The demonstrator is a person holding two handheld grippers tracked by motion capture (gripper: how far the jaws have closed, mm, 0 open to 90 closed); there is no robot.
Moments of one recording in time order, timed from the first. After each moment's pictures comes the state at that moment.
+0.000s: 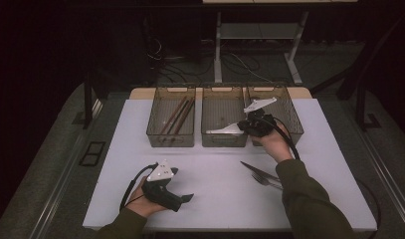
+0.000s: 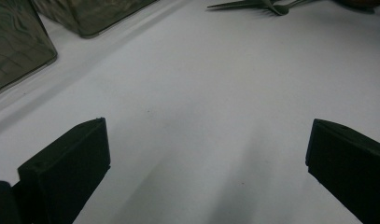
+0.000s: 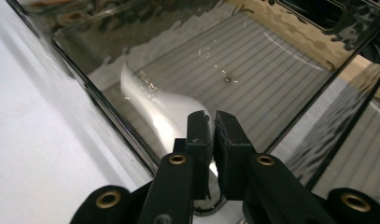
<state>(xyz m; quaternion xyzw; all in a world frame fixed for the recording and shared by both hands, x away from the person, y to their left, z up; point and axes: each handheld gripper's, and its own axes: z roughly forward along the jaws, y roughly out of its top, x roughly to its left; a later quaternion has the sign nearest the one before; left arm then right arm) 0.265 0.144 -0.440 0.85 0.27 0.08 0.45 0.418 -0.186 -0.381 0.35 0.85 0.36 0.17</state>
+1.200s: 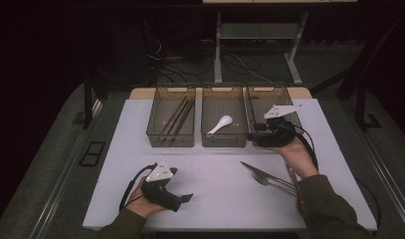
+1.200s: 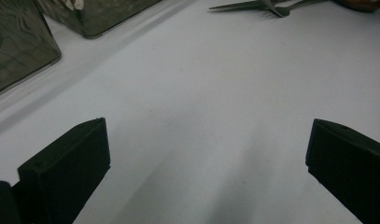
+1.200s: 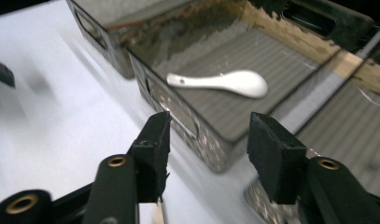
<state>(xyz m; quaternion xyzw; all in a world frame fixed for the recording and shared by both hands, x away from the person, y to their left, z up) 0.265 0.147 -0.440 0.85 0.27 0.09 0.45 0.365 -0.224 -0.357 0.34 0.83 0.41 0.15</state>
